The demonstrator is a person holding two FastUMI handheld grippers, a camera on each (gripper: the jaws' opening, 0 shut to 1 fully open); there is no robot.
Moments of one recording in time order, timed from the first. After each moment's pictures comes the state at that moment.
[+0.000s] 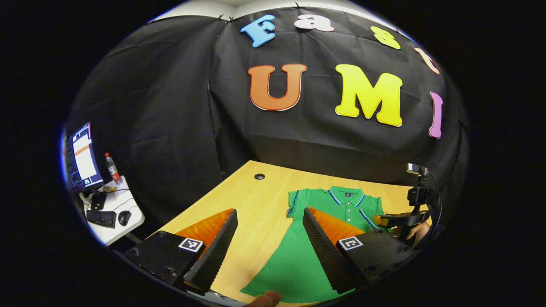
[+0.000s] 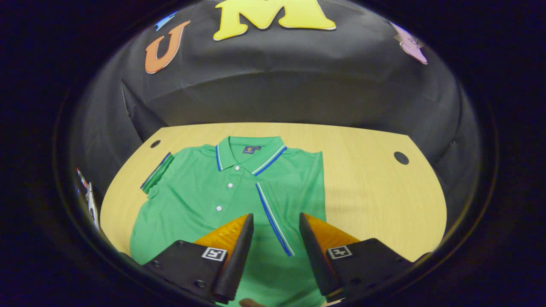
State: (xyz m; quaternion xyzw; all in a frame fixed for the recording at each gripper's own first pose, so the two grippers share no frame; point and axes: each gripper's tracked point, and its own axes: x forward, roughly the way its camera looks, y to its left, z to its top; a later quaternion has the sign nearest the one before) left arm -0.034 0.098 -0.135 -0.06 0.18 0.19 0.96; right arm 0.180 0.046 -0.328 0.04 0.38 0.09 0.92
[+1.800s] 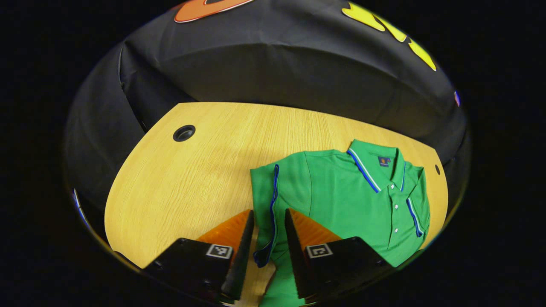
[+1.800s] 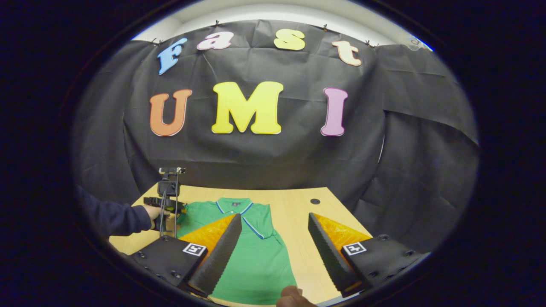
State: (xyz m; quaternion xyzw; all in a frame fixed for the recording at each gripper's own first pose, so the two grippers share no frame) left arm 0.232 0.107 -0.354 -0.04 0.42 0.05 0.90; right arm -0.038 0.004 -0.081 0.03 0.18 -0.06 0.98
